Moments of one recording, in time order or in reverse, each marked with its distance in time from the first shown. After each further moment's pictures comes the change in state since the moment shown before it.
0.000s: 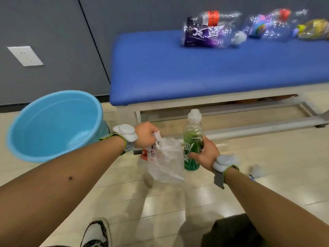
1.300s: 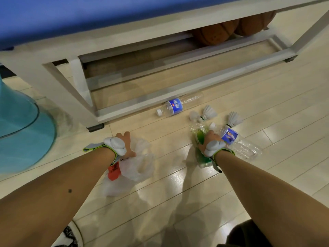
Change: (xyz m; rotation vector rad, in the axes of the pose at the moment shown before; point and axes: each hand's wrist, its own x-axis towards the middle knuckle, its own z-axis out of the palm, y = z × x) left_hand 0.051 -0.043 0.205 0.380 -0.477 -0.240; right_hand 0.000 0.206 0.012 -0.694 -0.042 0.621
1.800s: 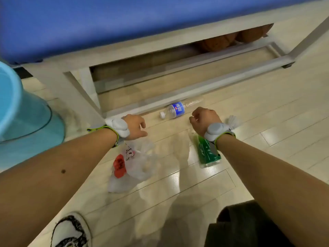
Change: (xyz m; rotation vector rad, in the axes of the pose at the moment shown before) left_hand -0.021 0.006 -0.072 -0.116 0.238 0.259; right_hand -0.032 -0.049 -0.086 0.287 0.276 -0.323
